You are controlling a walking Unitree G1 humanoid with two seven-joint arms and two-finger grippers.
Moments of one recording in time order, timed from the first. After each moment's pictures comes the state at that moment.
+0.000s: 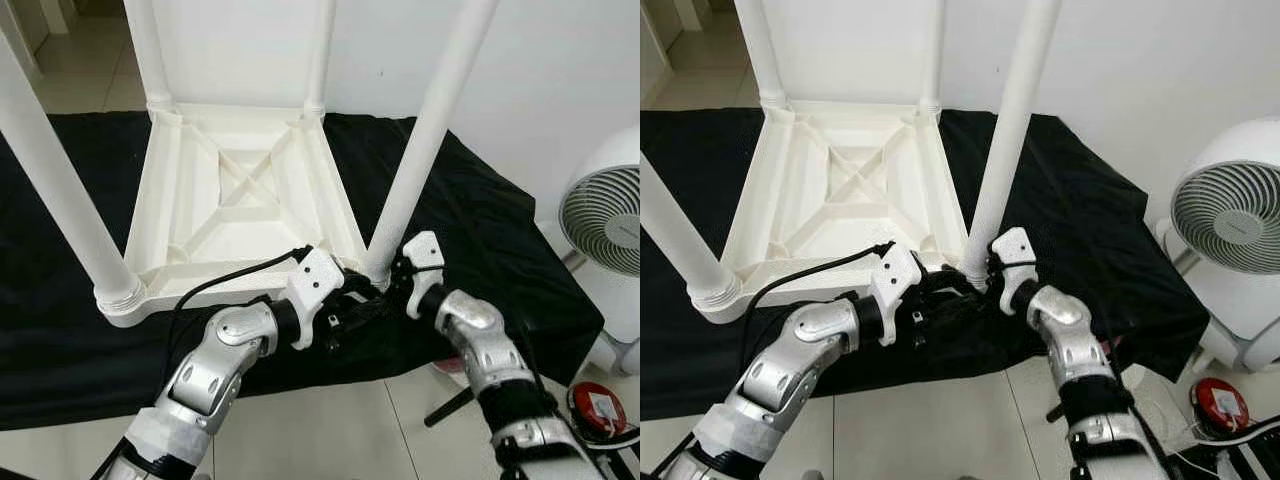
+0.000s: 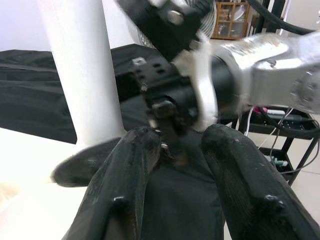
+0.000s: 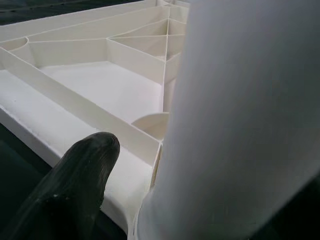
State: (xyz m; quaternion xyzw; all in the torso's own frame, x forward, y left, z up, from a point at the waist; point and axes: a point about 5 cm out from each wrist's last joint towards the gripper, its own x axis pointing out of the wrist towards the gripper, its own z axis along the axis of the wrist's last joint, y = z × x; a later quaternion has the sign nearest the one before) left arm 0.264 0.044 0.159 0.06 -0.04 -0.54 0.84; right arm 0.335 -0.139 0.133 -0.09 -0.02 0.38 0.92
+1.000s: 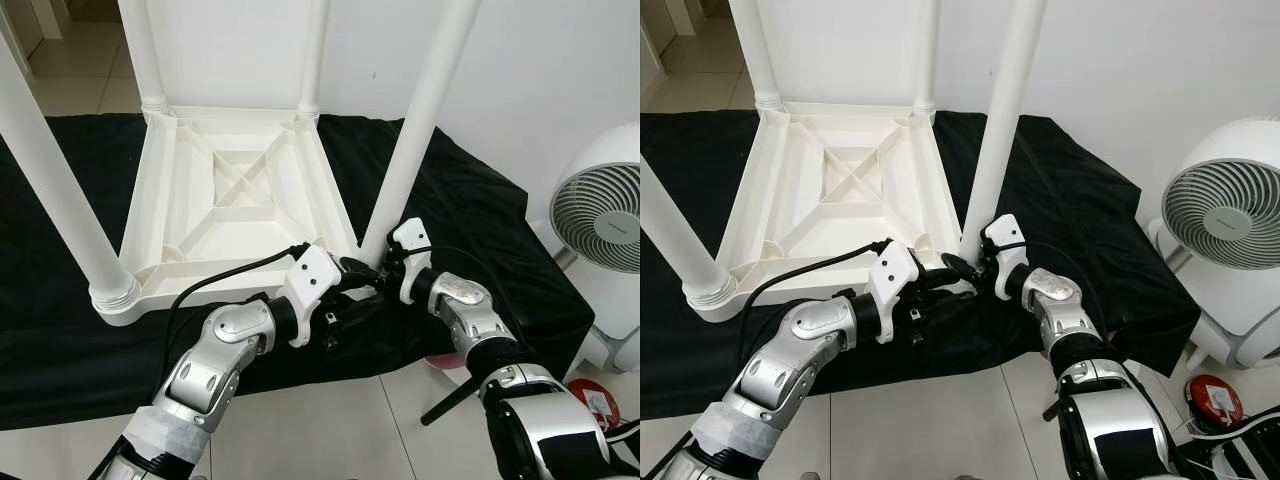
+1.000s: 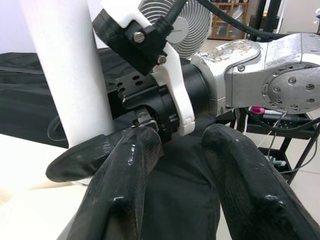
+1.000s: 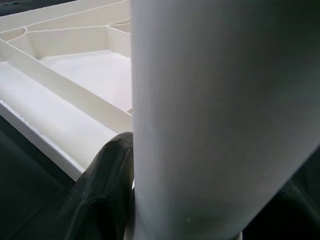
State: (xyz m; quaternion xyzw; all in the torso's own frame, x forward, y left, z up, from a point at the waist) left arm 0.265 0.047 0.159 0.06 -0.03 -0.53 0.84; right arm 0.355 -0.133 0.120 -0.08 0.02 0.39 0.92
